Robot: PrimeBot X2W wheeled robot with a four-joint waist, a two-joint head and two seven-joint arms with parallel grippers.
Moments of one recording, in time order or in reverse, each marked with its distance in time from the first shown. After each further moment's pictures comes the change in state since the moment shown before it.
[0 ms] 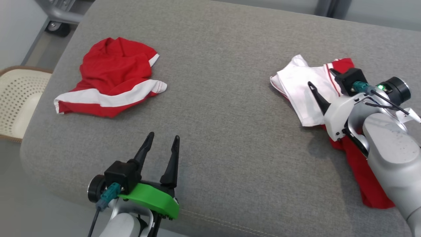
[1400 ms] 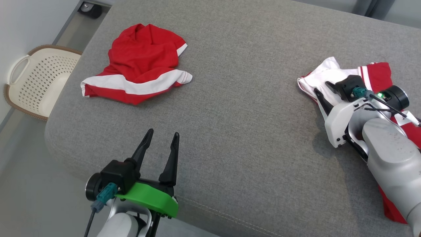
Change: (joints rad) left arm 0.016 -0.006 0.025 -0.052 0.013 0.000 0.012; right arm -0.042 -0.006 0.113 0.139 0.096 0.000 -0.048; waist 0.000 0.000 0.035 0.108
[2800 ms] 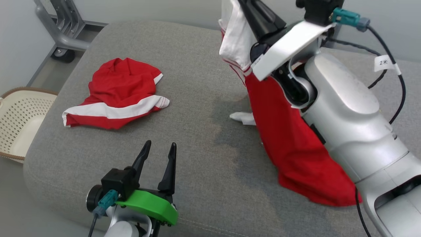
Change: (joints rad) left arm 0.041 -0.014 0.022 0.033 -0.003 0.000 0.007; right arm -0.207 0.226 0.030 -0.362 0.490 0.000 -0.038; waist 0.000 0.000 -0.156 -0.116
